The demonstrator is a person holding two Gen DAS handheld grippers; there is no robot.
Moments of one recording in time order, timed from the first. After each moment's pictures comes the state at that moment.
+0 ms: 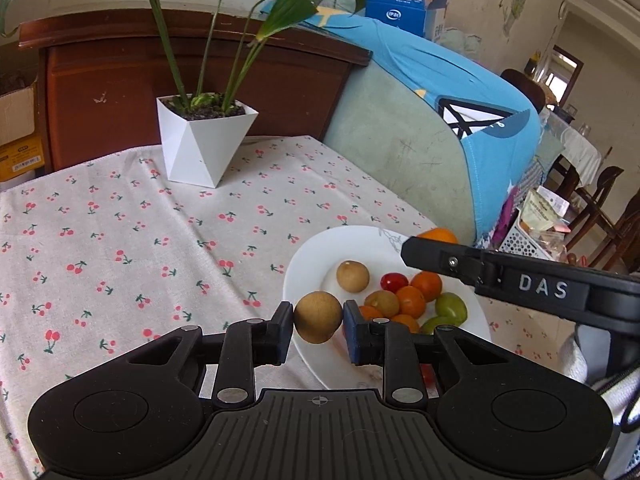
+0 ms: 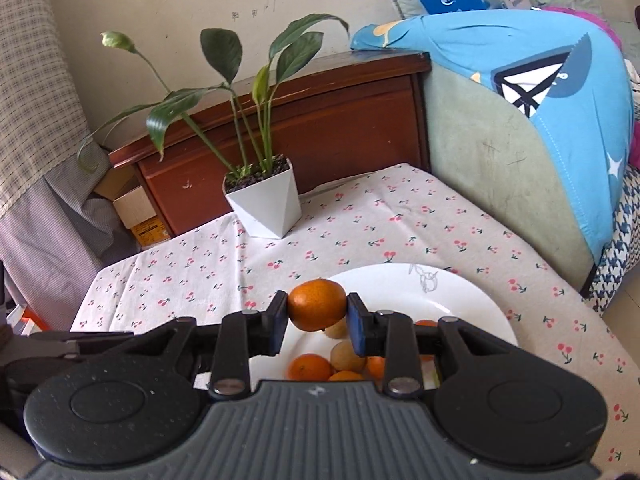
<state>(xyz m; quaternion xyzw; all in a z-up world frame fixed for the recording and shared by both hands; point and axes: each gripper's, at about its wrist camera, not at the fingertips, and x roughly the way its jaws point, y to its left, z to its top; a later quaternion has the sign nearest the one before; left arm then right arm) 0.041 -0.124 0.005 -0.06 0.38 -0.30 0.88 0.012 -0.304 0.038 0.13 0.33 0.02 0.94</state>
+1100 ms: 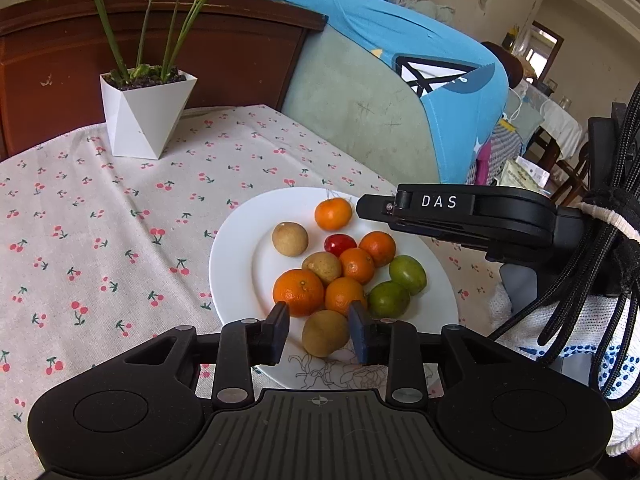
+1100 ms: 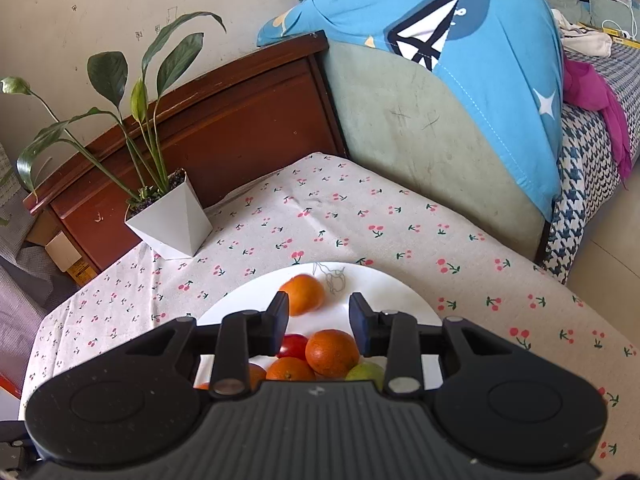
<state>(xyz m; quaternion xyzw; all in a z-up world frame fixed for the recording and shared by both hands) 0.025 -0.161 -0.008 -0.04 0.39 -0.32 0.86 0.027 -0.347 0.009 0.19 0.34 -0.06 0.92</state>
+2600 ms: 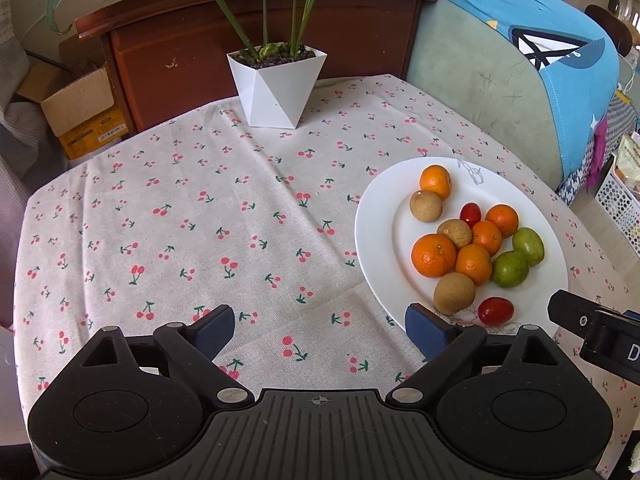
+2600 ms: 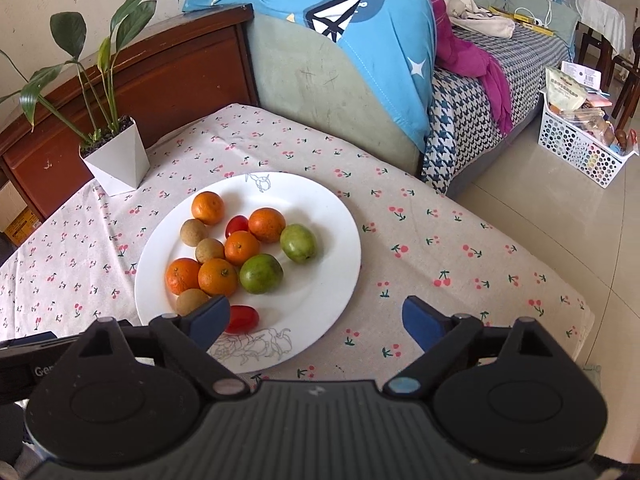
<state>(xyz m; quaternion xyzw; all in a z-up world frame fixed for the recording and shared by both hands) 0.021 -0.140 0.008 0.04 0.46 -0.14 0.88 -0.053 -0.293 0.038 0.14 0.42 -0.21 0.87</state>
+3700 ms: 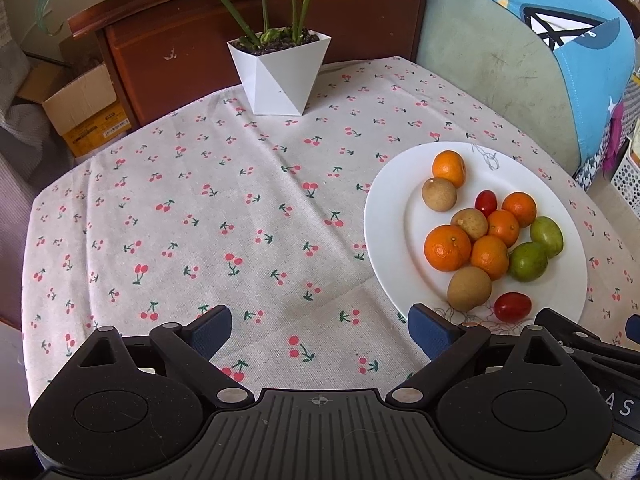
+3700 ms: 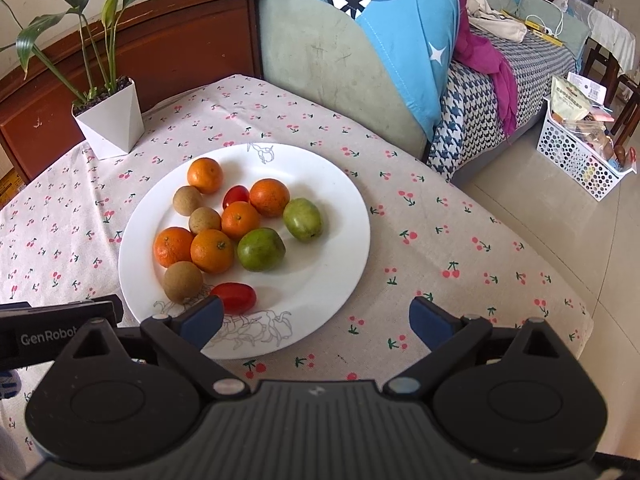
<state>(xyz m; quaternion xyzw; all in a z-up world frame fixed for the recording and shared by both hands) 0.030 -0.147 0.002 0.07 0.48 -0.12 0.87 -0.040 -0.281 0.023 0.10 0.45 -0.21 0.86</state>
